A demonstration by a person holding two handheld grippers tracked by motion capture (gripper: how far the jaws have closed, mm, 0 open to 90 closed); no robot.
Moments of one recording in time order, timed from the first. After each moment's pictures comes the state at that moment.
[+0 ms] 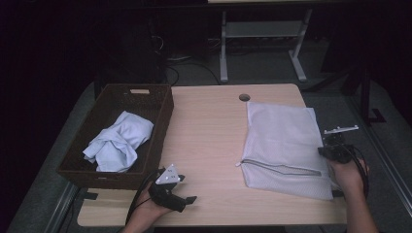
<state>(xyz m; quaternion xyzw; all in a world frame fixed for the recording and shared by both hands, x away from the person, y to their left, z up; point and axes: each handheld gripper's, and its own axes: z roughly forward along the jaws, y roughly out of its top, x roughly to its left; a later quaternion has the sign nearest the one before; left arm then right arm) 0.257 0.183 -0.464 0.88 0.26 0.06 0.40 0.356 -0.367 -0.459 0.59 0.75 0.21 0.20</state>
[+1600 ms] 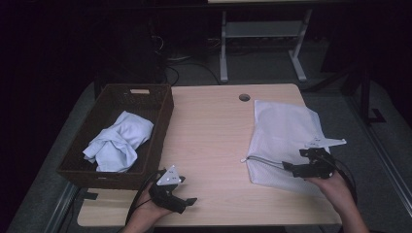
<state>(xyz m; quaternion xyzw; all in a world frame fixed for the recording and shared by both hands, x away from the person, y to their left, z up) 0.254 0.181 -0.463 0.88 0.25 0.06 0.39 0.294 -0.278 -0.423 0.45 0.80 0.37 0.15</state>
